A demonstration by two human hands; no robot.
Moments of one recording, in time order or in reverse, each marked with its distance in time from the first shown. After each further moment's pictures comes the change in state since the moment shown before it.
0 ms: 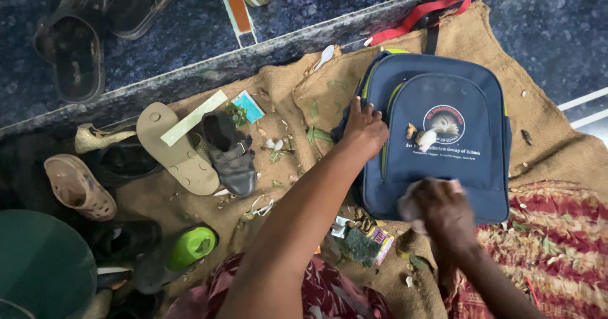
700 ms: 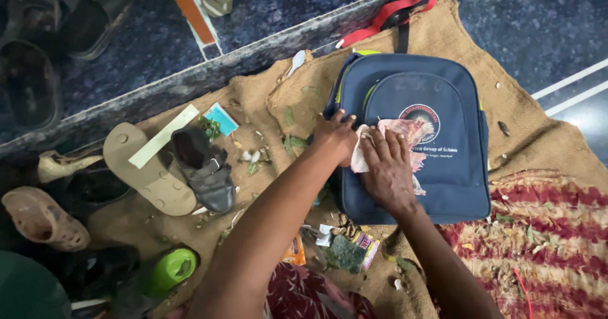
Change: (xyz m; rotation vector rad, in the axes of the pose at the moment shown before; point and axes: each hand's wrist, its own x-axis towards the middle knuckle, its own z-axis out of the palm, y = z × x) left_hand 0.001 -0.005 -0.006 -0.064 -0.182 -0.017; right_hand 0.090 -0.029 -0.013 0.292 0.722 -0.099
